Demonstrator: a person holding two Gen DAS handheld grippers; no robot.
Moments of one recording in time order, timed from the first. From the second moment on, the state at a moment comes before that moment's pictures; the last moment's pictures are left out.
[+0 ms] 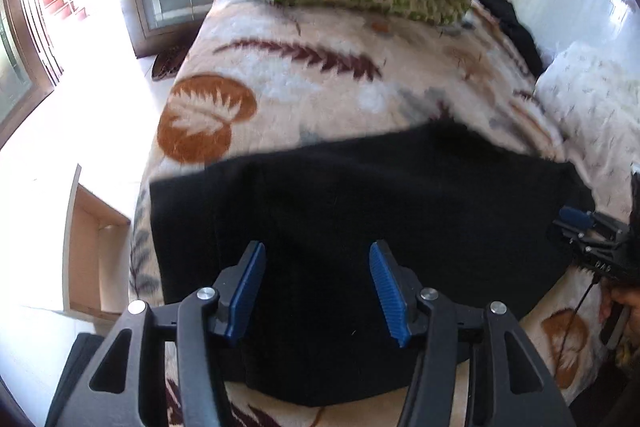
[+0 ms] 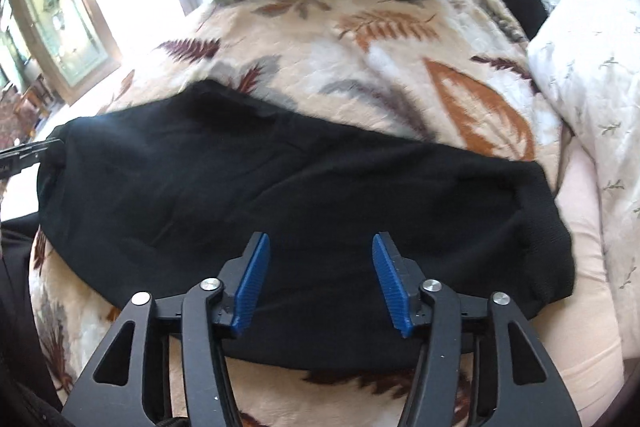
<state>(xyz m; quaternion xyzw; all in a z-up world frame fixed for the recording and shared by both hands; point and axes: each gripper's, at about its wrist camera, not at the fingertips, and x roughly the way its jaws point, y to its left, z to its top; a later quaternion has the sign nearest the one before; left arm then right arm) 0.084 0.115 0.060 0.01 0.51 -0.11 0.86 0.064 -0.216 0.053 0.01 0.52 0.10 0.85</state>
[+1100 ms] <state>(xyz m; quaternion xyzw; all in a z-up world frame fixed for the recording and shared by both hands) 0.098 -0.042 0.078 0.01 0.50 -0.23 0.83 0.025 -0.314 0.082 0.22 0.54 0.04 0.81</state>
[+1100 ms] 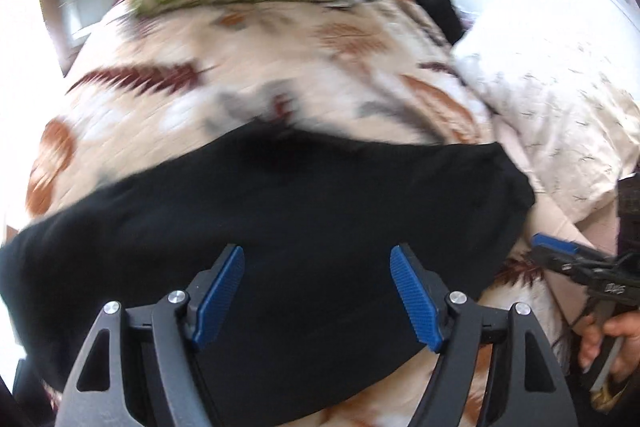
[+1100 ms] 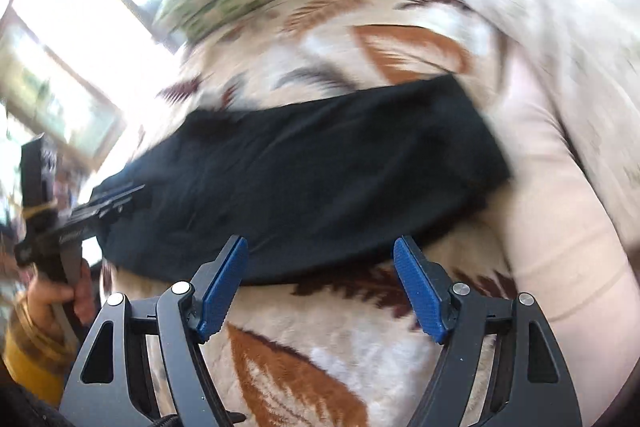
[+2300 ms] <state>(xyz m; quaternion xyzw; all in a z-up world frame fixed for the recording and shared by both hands) 0.104 -0.150 0.026 0.10 0.54 -0.28 0.79 0.046 -0.341 0.030 0.25 0.51 -0.04 0.82</state>
